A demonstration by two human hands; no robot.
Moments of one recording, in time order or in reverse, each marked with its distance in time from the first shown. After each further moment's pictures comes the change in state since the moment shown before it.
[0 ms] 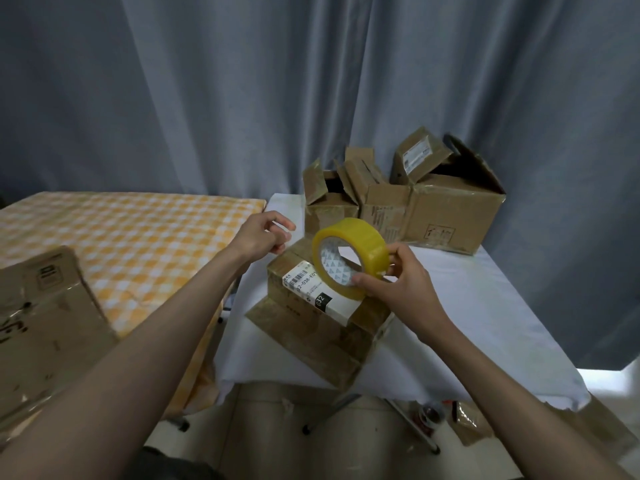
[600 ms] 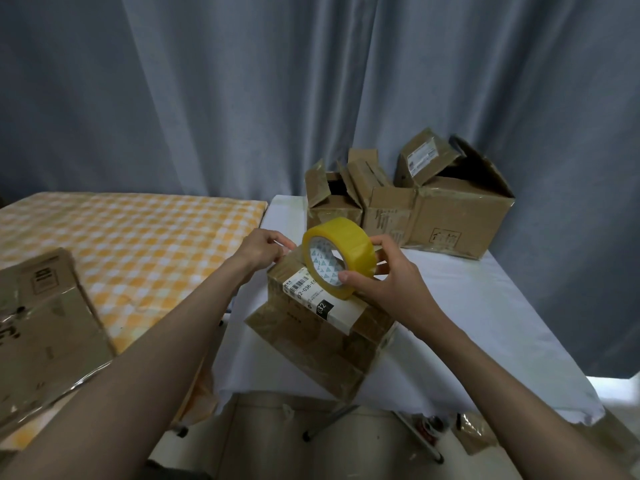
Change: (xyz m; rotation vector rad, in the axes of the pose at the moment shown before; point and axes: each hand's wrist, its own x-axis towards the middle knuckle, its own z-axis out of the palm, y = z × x) left_hand 0.020 -0.028 0.008 0.122 -0.021 -0.150; right_hand 0.017 -0.009 0.010 -0.056 -0.132 -0.108
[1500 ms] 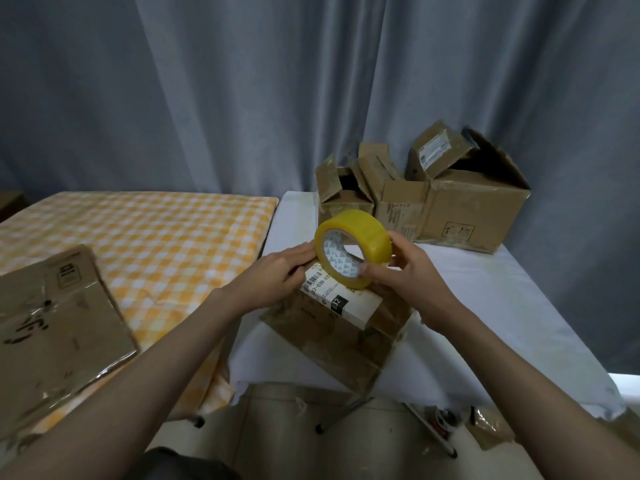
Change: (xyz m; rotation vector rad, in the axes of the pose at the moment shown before) left_hand -0.051 -0.023 0.000 0.581 -0.190 0.735; right_hand 0.006 0.014 -0.002 0.157 -0.035 0.014
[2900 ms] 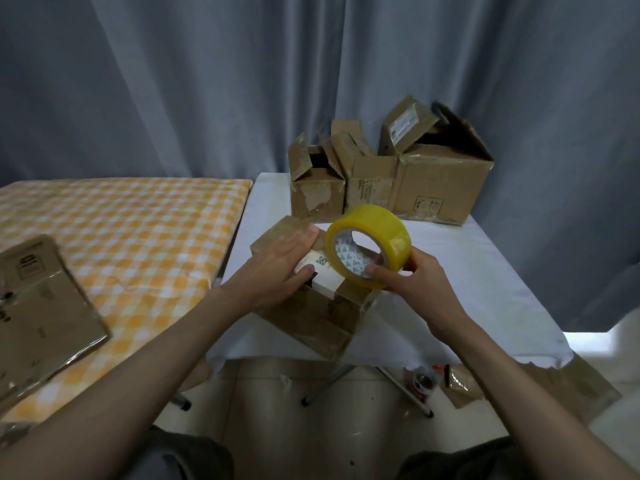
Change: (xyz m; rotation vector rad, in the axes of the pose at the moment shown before) left_hand 0.002 0.038 0.036 0.082 -0.047 -0.084; right_hand -0.057 0.028 -0.032 -0.054 0.179 0.137
